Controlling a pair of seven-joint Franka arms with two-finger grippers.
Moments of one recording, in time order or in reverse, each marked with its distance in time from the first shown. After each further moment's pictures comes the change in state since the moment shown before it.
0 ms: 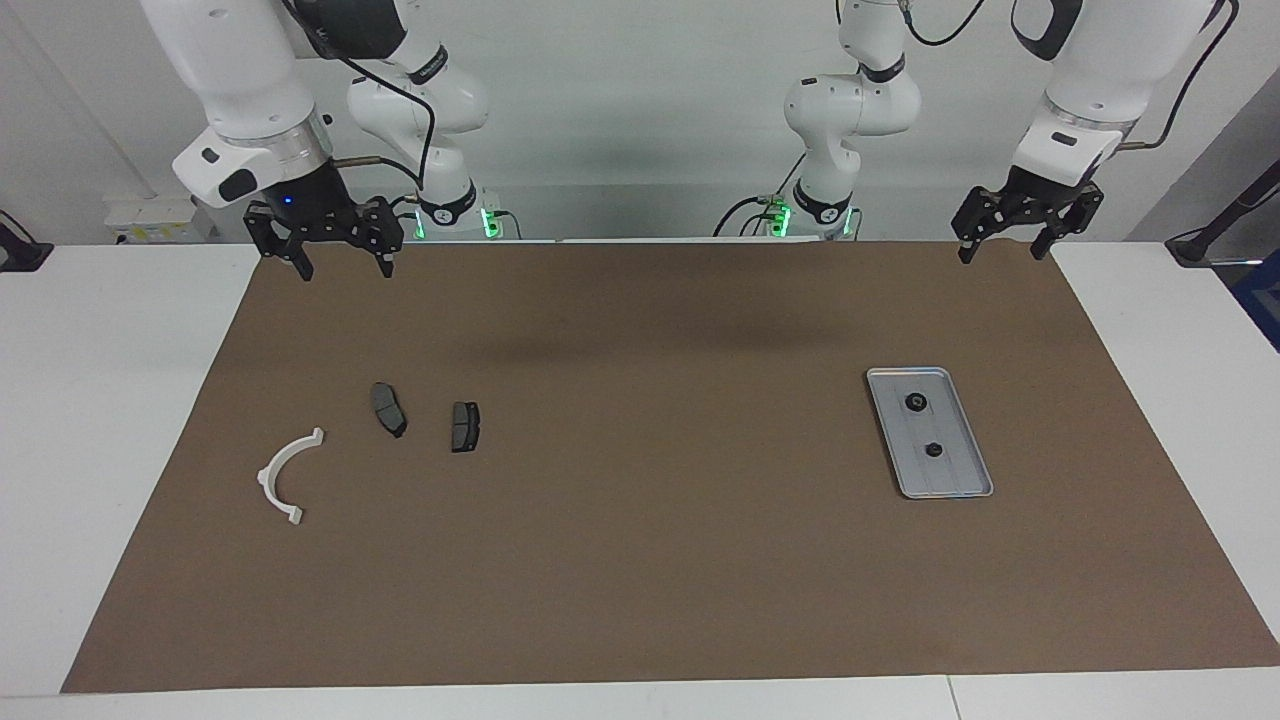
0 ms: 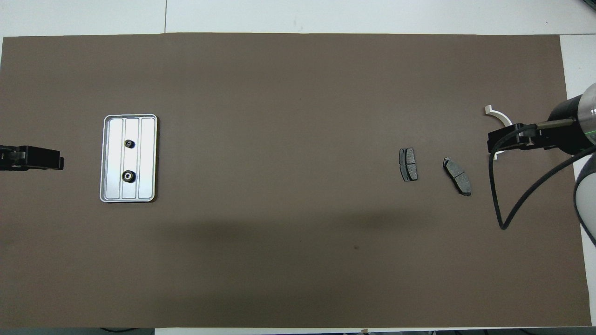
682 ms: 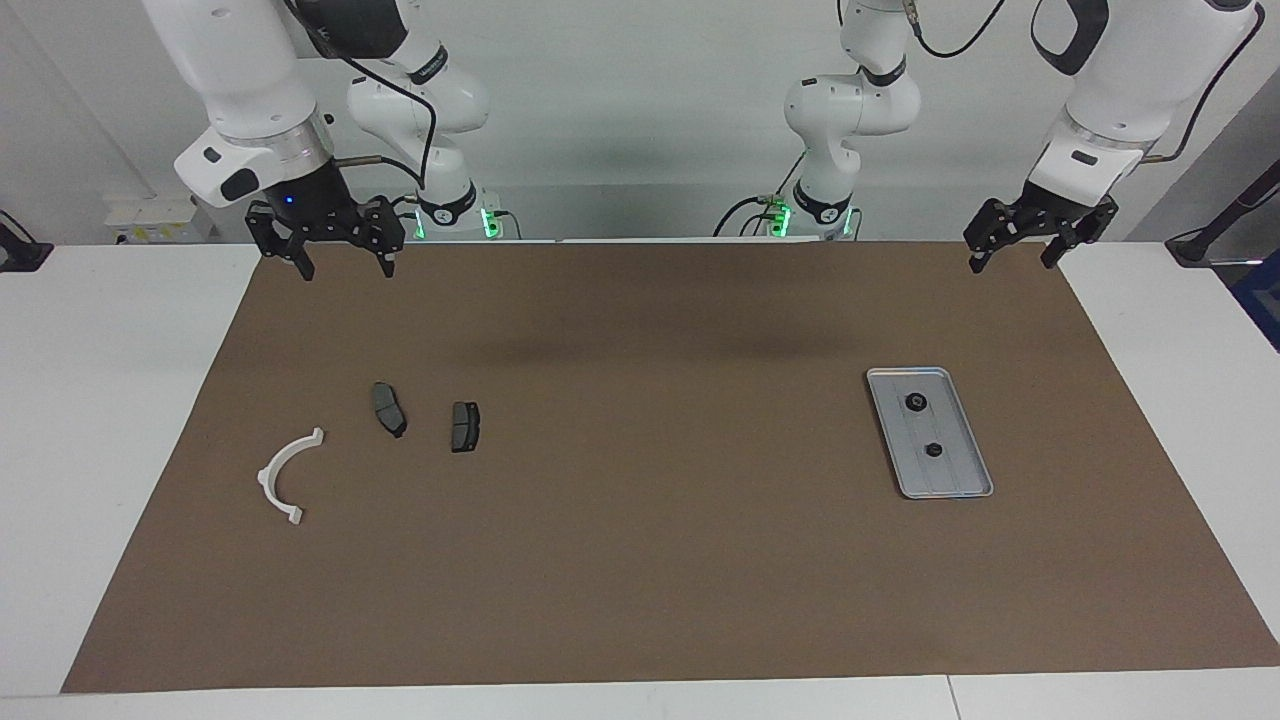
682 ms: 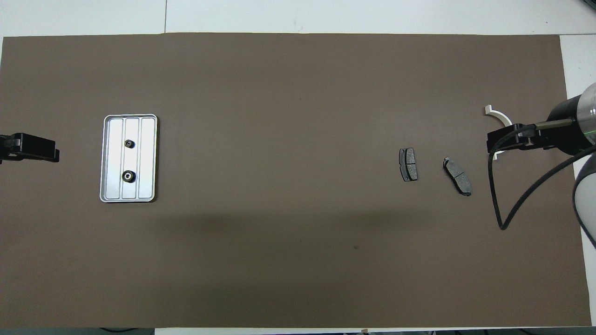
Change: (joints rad) left arm 0.017 0.089 0.000 0.099 -0.006 -0.063 0.003; right arm 0.002 0.000 0.000 0.000 0.000 0.000 0.000
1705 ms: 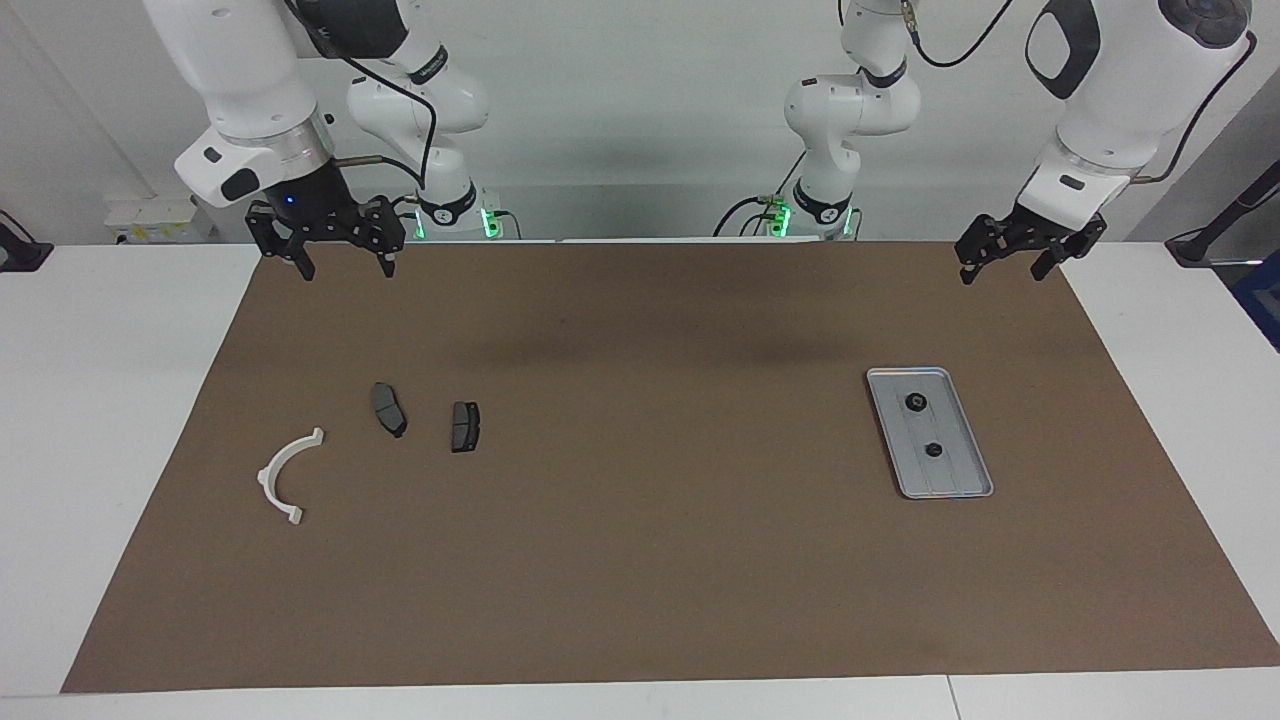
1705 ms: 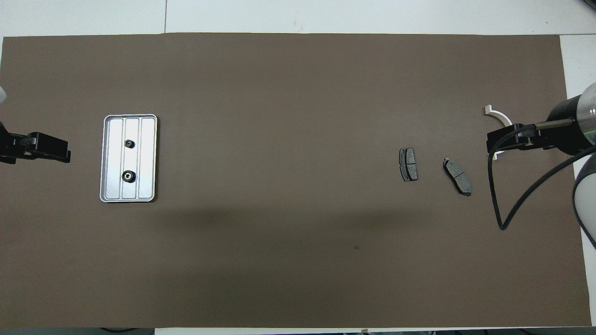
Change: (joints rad) left arm 0.002 0.031 -0.009 0.000 -0.003 -0.009 0.008; right arm 0.001 0.000 0.000 0.000 0.000 0.000 0.000
